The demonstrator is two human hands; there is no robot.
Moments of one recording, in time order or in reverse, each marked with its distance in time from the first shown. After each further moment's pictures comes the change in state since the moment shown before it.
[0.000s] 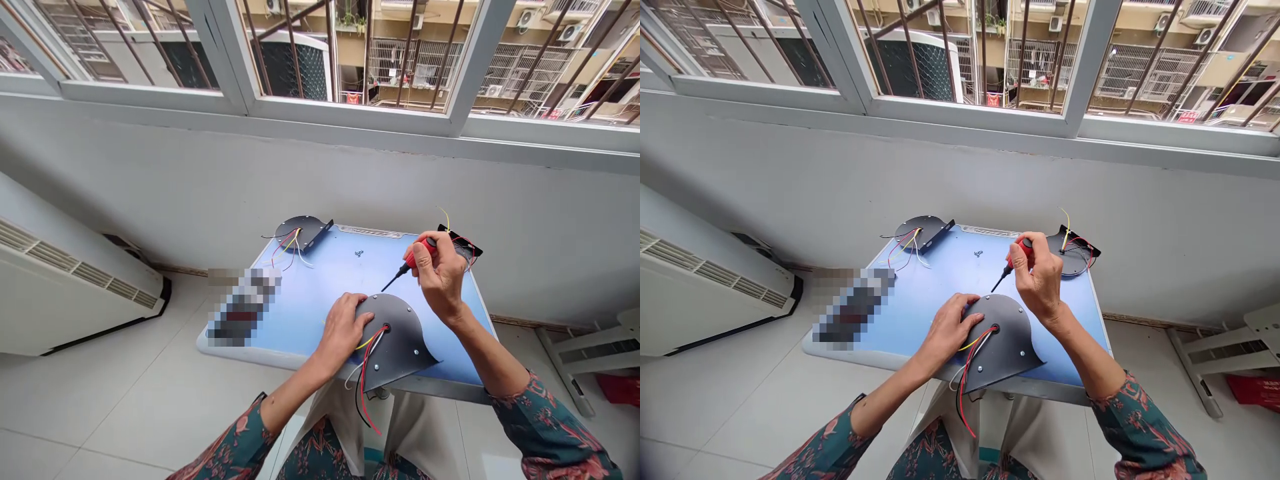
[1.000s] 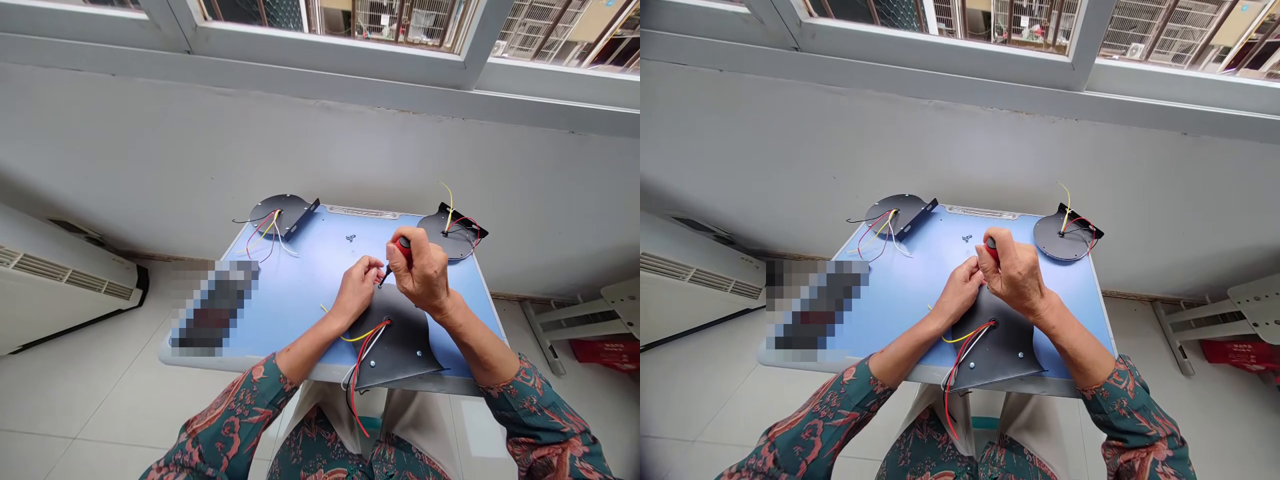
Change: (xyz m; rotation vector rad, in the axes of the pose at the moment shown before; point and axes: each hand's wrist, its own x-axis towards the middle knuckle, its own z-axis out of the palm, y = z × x) left_hand 0.067 0.023 0.022 -0.561 -0.088 -0.048; right_hand -0.004 0.022 0.020 -0.294 -0.099 -0.461
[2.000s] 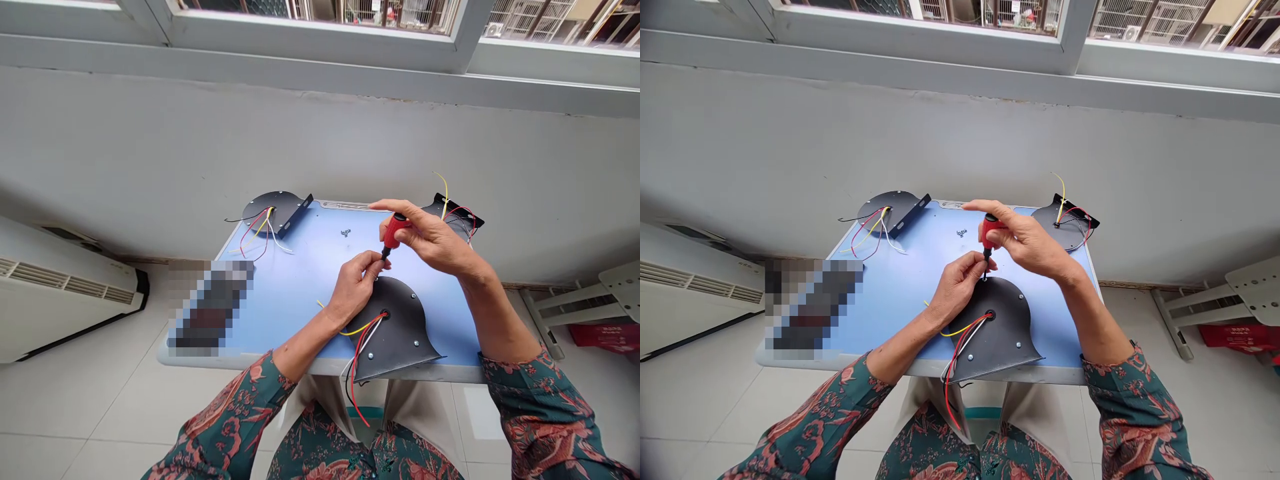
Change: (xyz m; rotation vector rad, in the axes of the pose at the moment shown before) left_hand -0.011 0.013 -0.003 0.070 -0.054 0.207; right_hand 0.025 0.031 -0.034 0.618 -0.545 0.399
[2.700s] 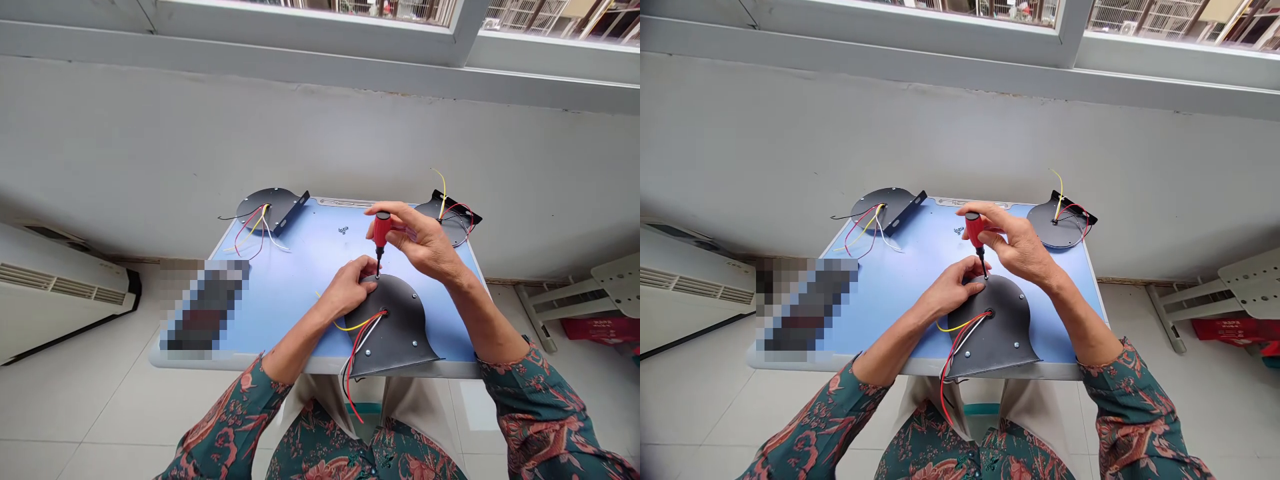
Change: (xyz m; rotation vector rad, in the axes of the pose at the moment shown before) left_hand 0.000 -0.017 -0.014 0.053 -0.221 -0.261; right_hand -0.001 -0.004 0.023 0.114 0.129 -0.043
